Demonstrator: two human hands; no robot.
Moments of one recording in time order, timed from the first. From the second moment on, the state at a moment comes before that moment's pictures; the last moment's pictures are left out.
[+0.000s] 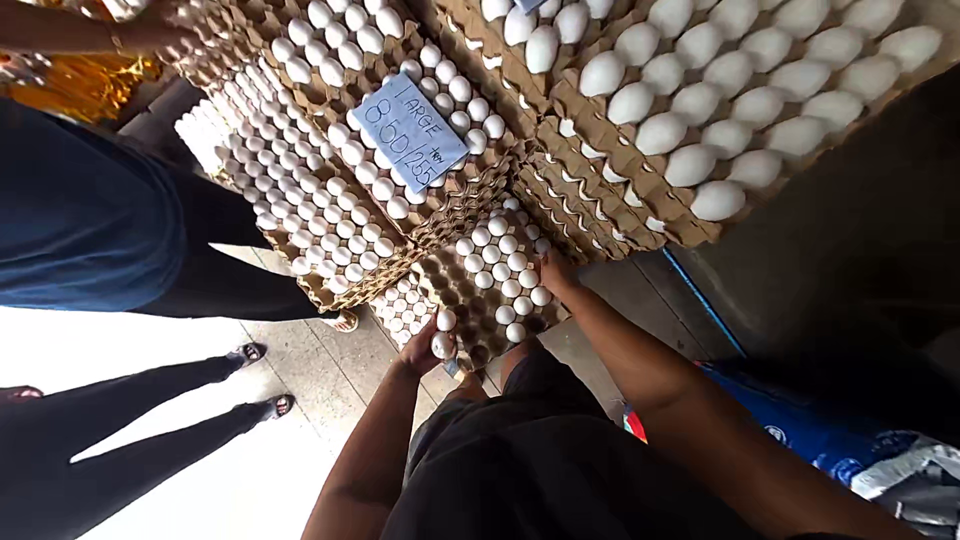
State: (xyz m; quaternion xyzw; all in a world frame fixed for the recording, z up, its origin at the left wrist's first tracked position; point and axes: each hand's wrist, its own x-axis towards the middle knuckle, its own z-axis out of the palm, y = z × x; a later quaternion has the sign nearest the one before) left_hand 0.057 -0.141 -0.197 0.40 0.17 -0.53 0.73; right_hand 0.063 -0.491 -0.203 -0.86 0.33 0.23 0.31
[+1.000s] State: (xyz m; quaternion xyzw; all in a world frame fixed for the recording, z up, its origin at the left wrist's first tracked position) left_hand -0.139 0.130 -0.194 0.41 0.40 -0.38 0.72; right_hand -0.017 -0.199 -0.272 -0.78 0.13 0.44 0.41
